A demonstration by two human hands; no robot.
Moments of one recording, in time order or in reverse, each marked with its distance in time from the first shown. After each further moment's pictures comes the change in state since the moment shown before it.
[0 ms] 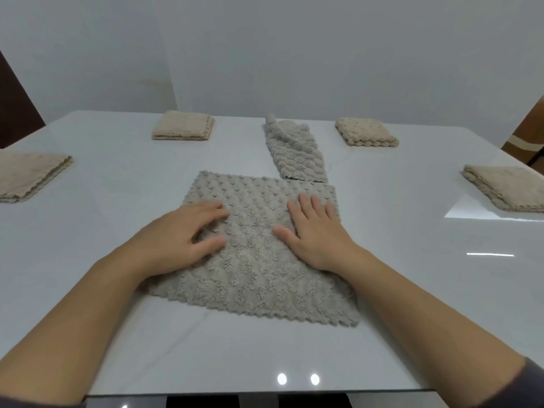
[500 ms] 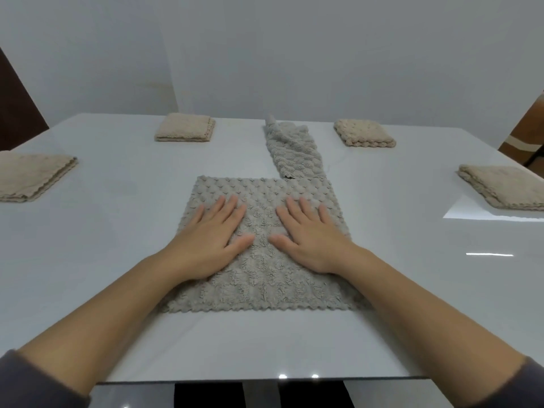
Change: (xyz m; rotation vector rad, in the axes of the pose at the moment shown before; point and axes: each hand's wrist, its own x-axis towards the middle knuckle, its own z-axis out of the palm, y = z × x) left_hand 0.013 0.035 0.023 0.118 -0.068 -0.054; right_hand -0.009 -0.004 -0.003 0.004 -0.029 -0.131
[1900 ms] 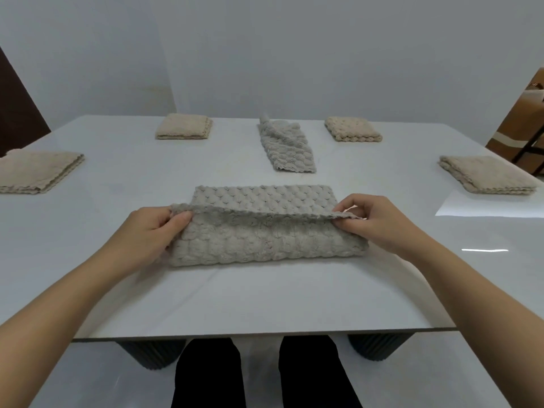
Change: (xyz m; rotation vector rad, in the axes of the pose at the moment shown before) left_hand -0.077 -0.015 -0.026 -0.637 0.373 -0.290; right_hand -0.093 0.056 -0.030 0.850 0.309 0.103
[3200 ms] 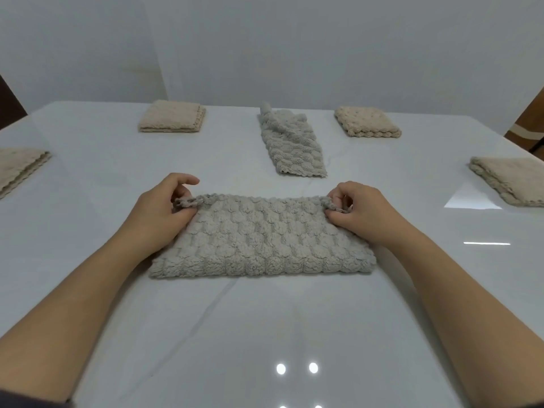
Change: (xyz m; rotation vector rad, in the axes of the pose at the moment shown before) left_hand 0.094 -0.014 0.033 0.022 0.029 0.102; right_hand 0.096 0.024 0.015 -0.386 0.060 -0.084
